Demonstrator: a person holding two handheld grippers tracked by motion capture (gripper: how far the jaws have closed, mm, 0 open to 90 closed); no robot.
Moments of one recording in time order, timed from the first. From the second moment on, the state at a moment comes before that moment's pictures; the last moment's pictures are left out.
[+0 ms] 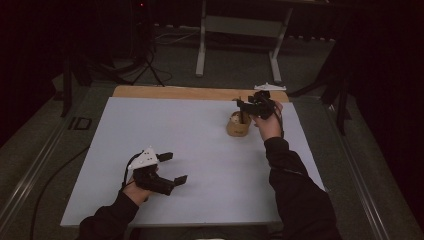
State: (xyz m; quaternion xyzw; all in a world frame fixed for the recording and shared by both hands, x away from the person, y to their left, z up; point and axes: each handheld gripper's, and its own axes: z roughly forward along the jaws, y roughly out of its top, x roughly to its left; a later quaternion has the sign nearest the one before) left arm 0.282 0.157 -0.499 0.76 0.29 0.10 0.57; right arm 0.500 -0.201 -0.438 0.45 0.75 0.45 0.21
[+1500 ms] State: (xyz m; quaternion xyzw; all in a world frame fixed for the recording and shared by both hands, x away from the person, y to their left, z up) left arm 0.283 0.161 -0.494 0.75 0.31 0.10 0.58; right arm 0.429 -0.202 -0.407 0.34 0.79 0.50 0.08
